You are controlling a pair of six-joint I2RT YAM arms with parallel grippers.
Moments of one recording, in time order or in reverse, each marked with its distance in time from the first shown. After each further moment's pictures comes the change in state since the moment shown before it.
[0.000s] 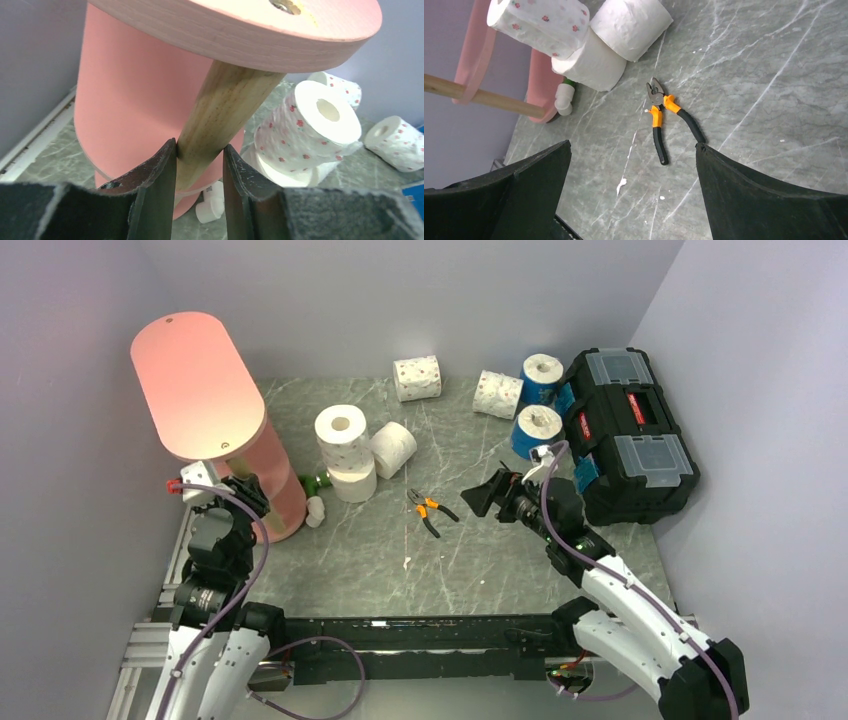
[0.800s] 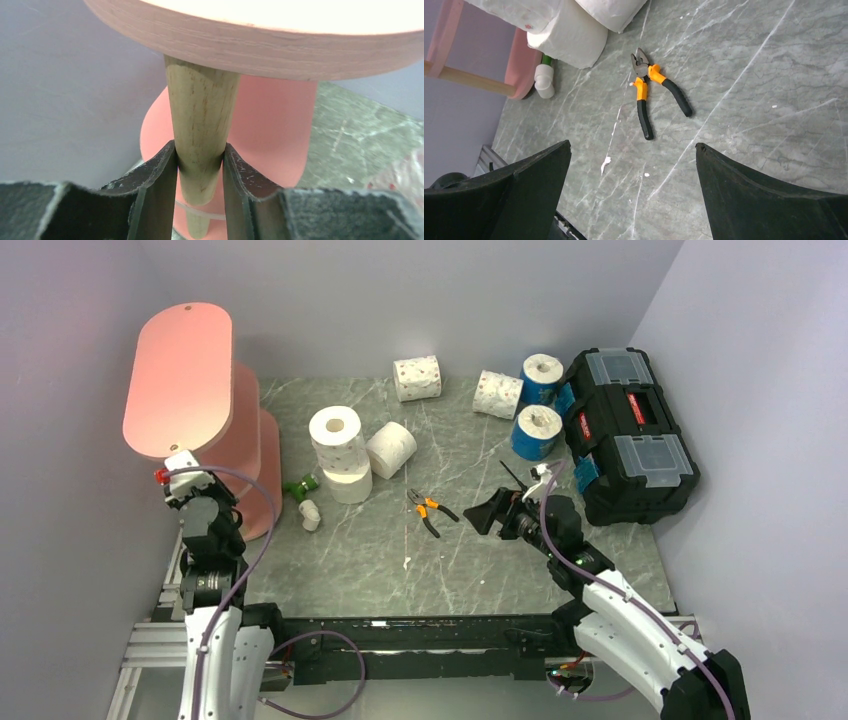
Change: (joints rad) left arm 0.330 0.101 -0.064 0.237 0.002 0.298; right arm -0.003 -0.070 -0.132 0.012 -0.024 -0.003
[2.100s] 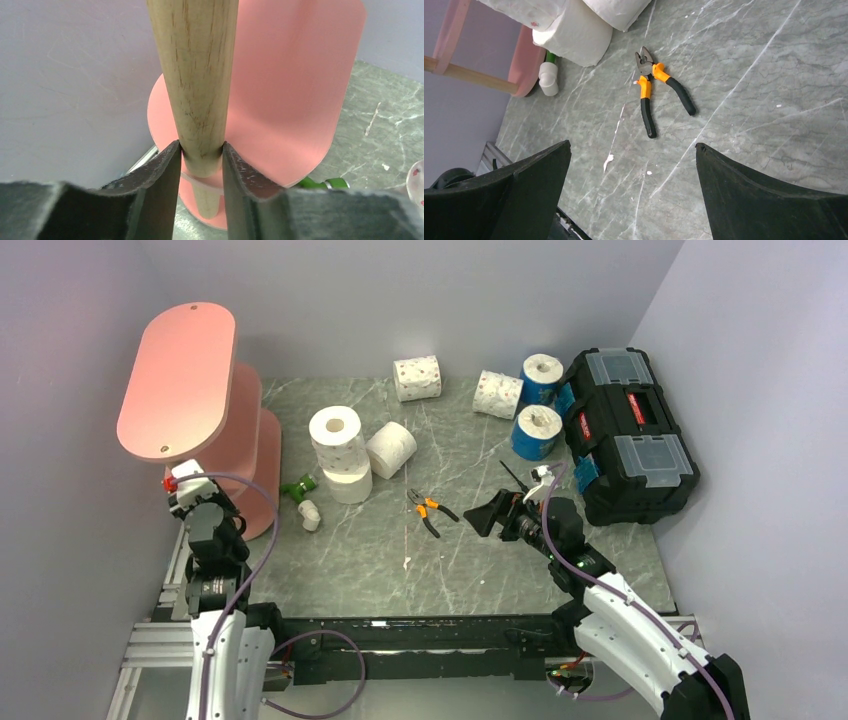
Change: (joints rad) left arm 0.011 -0.060 -0.083 -0.026 -0.031 0.026; right arm 0.000 -0.026 -0.008 0.001 -0.014 0.000
